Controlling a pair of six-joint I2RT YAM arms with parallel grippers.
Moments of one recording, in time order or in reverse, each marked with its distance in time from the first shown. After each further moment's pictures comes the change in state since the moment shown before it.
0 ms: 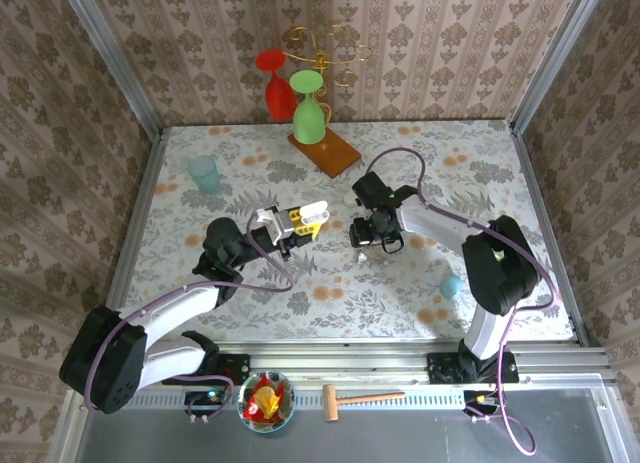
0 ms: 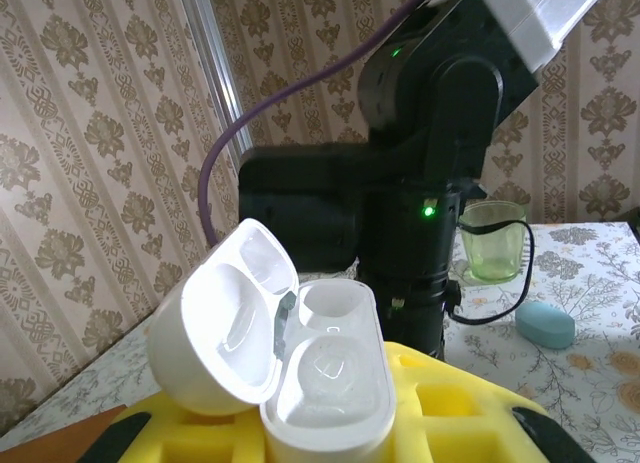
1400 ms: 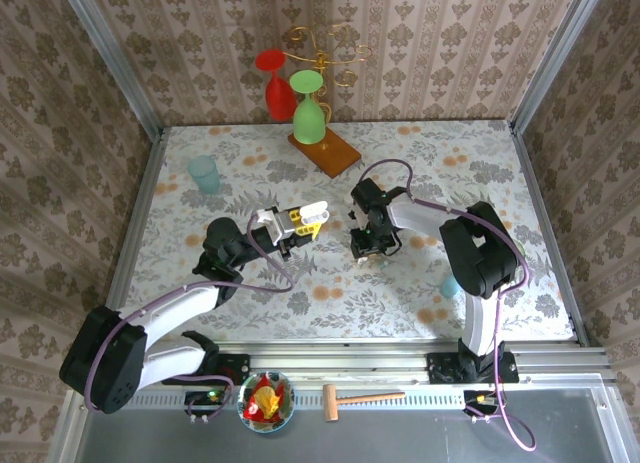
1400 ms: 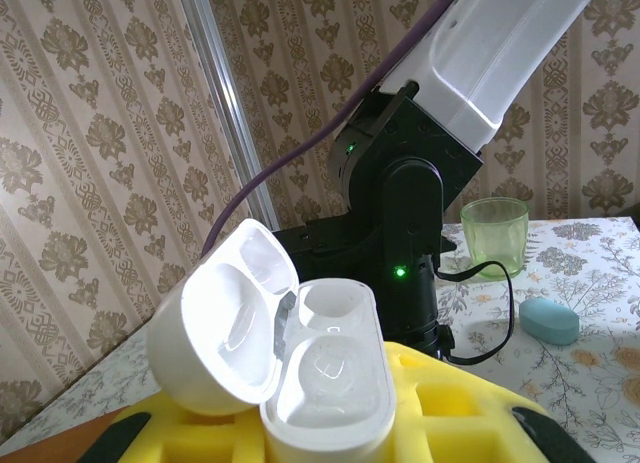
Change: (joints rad) left arm 0.000 0.000 0.000 -0.002 -0.001 0.013; right arm -0.025 0.135 0.013 -0.016 -0.170 -0.143
